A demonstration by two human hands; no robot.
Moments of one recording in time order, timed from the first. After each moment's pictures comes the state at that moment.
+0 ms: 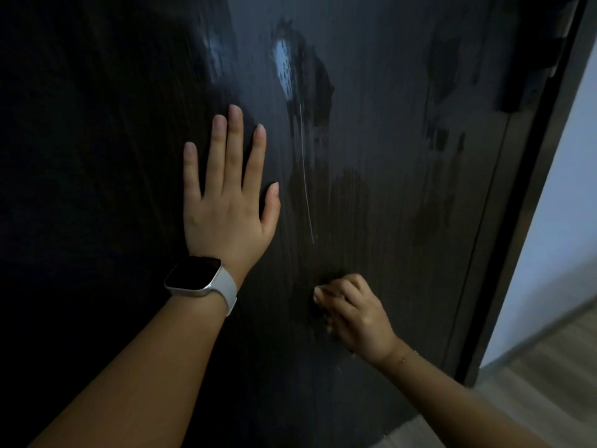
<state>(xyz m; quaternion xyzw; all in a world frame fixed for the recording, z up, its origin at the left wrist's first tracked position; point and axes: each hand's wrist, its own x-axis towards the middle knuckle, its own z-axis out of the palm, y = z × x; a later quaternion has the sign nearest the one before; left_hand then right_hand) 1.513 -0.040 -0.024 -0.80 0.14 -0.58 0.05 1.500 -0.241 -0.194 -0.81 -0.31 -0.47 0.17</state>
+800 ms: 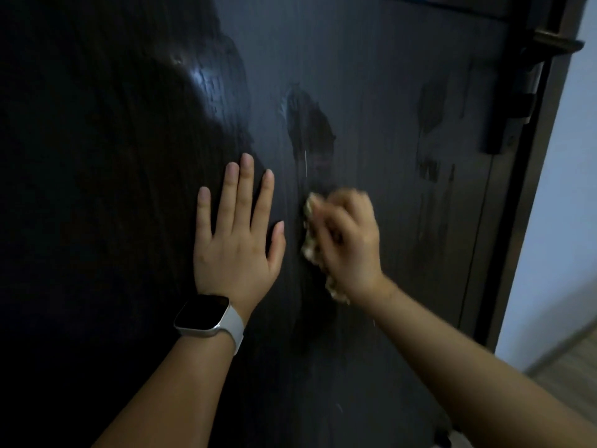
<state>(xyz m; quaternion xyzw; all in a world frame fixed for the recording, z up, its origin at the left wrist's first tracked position) 1.518 -0.039 -0.026 -0.78 0.14 -0.60 0.04 1.514 -0.207 -0.036 -0.71 -0.21 -0.64 0.21</state>
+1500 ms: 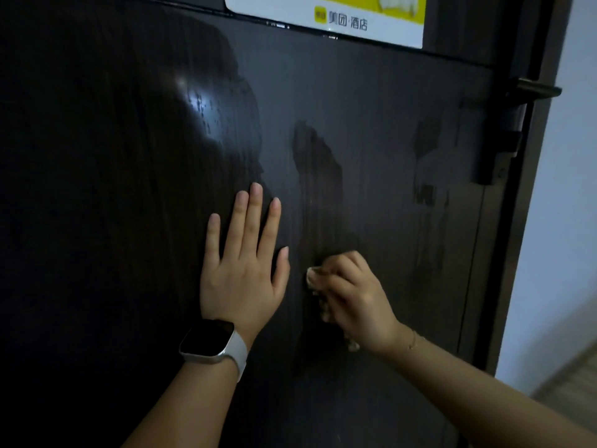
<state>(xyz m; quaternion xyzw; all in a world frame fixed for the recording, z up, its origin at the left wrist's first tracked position) 1.520 -0.038 -0.026 -0.78 0.14 -0.61 0.05 1.498 -0.226 -0.062 -0.79 -0.32 -0.52 0.11</state>
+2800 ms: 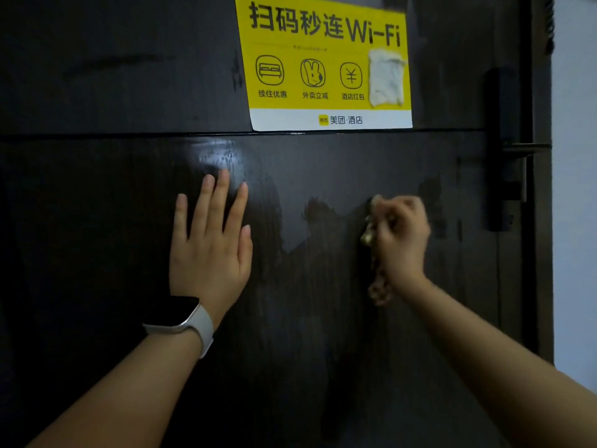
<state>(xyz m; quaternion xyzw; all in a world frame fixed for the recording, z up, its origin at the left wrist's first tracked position) 1.513 0.018 0.089 -0.75 0.12 -0.64 0.06 1.535 -0.246 0.071 -0.63 -0.09 -0.69 0.34</state>
